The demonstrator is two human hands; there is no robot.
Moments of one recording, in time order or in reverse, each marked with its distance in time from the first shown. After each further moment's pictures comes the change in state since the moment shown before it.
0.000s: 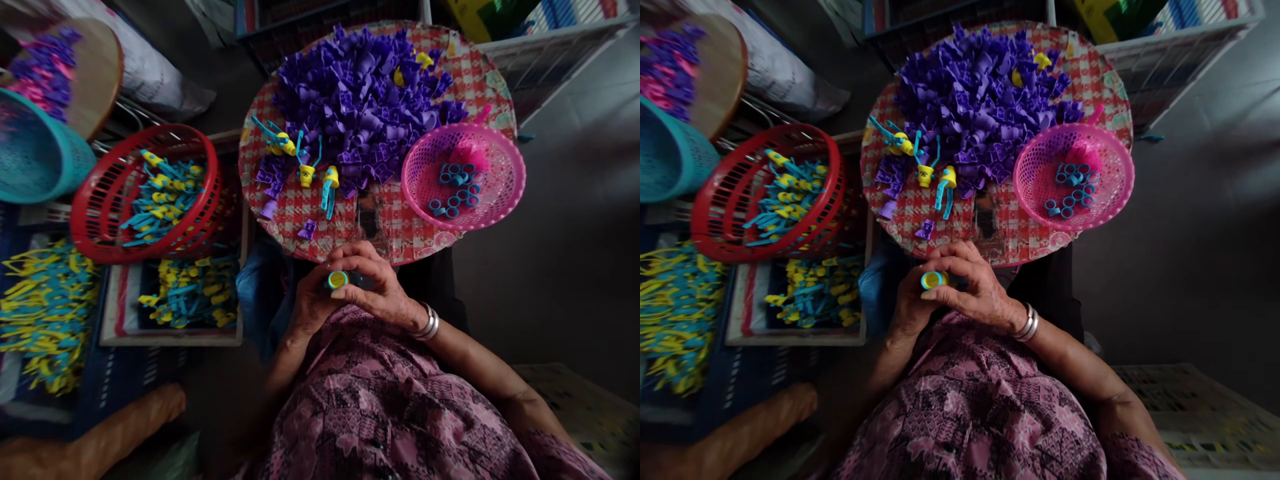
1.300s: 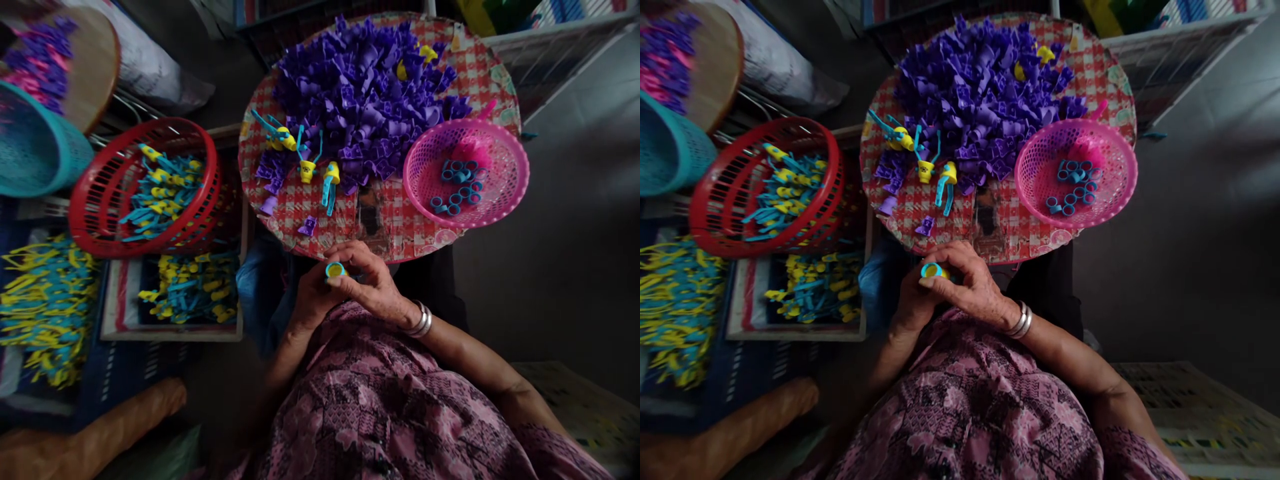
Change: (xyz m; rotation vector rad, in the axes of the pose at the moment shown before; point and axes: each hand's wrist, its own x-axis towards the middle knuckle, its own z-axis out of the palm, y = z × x) left_hand 0.000 -0.015 -0.003 0.000 -0.068 -0.053; right_hand 0.004 0.000 0.012 0.074 0.034 0.163
